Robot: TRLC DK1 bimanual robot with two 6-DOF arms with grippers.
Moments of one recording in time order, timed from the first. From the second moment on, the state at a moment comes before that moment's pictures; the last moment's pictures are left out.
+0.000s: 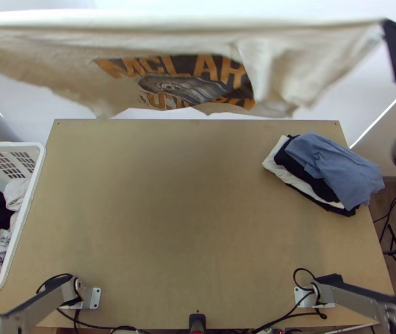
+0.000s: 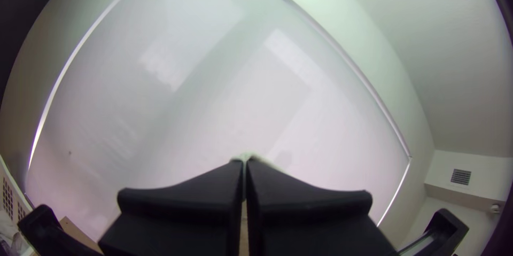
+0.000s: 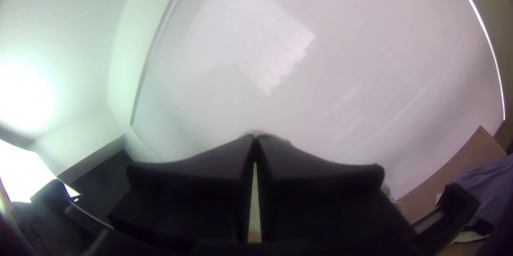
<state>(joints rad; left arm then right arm) 0.30 1.18 1.94 -0.37 0.28 -0.75 0.20 1.29 2.13 -0.58 -0.13 0.87</state>
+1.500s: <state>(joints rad) 0.08 1.22 0.95 -0.24 0.38 -0.26 0.19 1.42 1.15 -0.35 -0.22 0.71</state>
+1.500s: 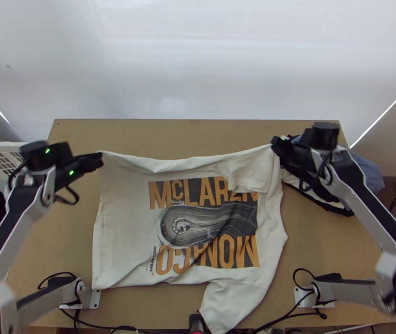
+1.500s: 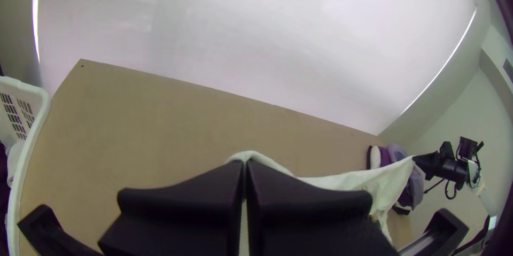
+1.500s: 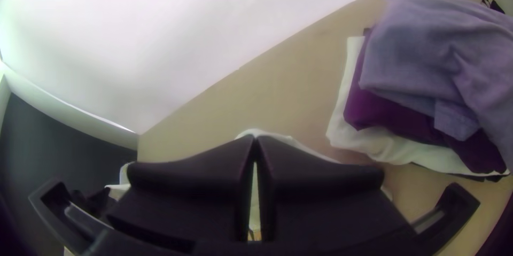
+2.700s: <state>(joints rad) 0.14 1.84 1.40 -0.35 0.31 -0.16 0.15 1.89 1.59 -0.59 -0.20 0.64</state>
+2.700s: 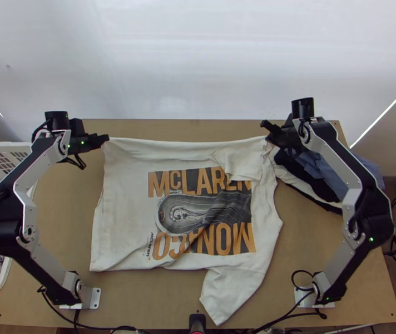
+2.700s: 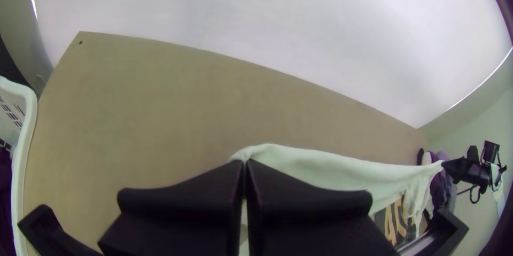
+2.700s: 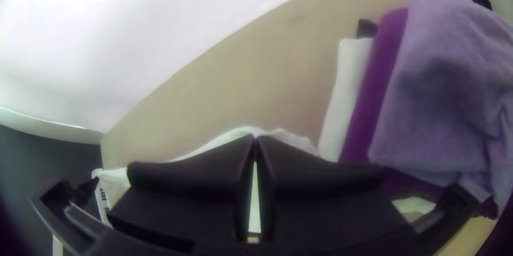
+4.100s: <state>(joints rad) 0.13 1.70 1.19 -0.69 0.30 0.24 0.24 1.57 0.96 -0.45 -0.19 0.64</state>
